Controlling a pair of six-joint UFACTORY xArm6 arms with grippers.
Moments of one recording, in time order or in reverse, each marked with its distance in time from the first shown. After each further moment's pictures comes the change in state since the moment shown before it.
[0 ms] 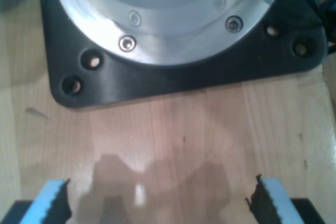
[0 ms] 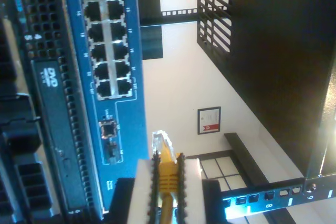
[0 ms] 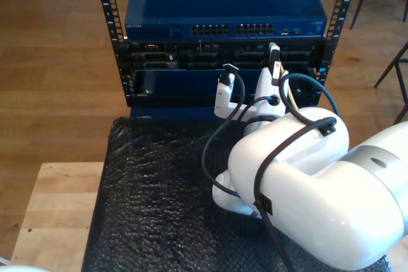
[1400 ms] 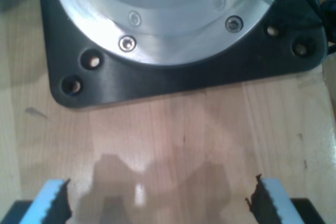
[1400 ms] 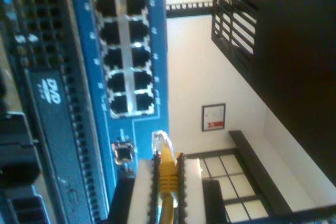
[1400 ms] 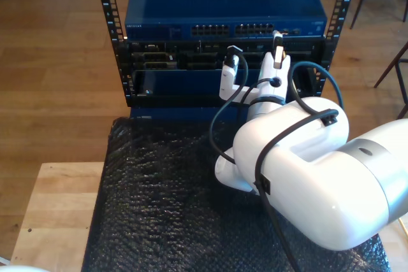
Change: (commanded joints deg) left arm 0.0 0.0 0.0 0.0 0.0 0.0; right arm -4.0 4.3 -8.2 -3.3 6.2 -3.4
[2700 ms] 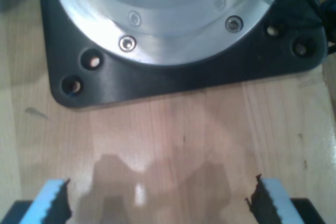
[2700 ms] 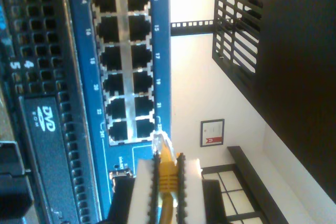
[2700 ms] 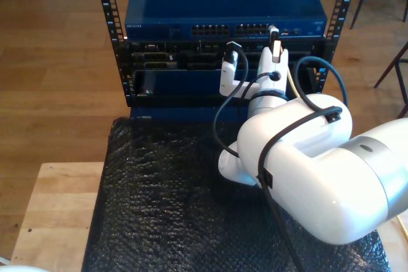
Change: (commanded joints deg) left arm 0.0 0.0 0.0 0.0 0.0 0.0; right arm -1.8 1.1 -2.1 -3.3 0.7 0.2
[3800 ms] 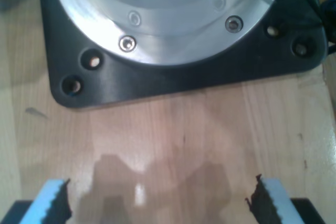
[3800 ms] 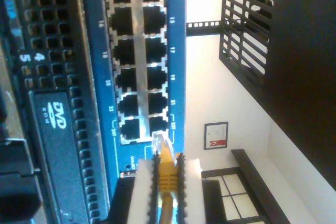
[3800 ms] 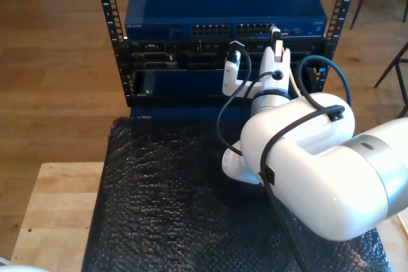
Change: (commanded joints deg) left arm 0.0 0.0 0.0 0.0 0.0 0.0; right arm -0.7 0.4 -0.4 -1.3 0.9 0.6
